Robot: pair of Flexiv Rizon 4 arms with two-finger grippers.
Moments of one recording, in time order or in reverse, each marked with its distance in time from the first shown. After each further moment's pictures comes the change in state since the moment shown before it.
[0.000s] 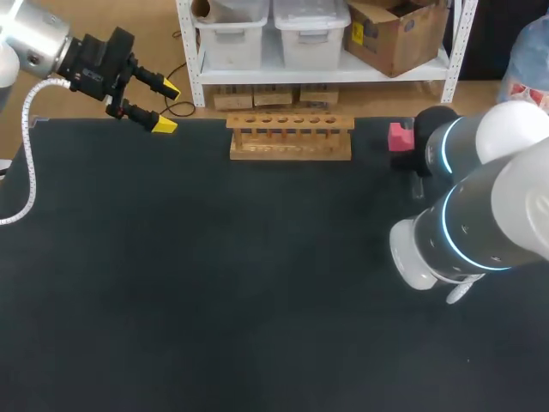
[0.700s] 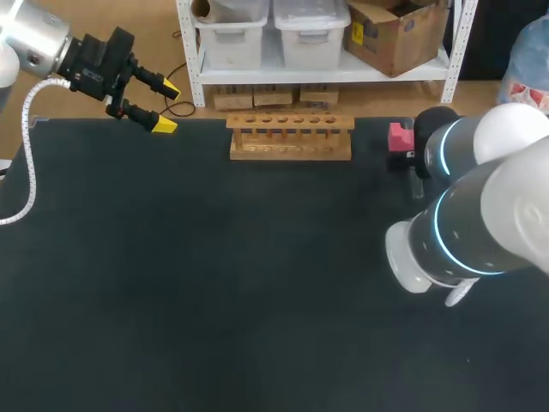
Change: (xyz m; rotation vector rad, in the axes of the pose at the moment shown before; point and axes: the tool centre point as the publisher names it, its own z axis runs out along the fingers) left arm 0.000 0.000 0.000 0.000 0.000 0.000; right arm 0.003 0.003 -0.010 0.012 -0.004 0.001
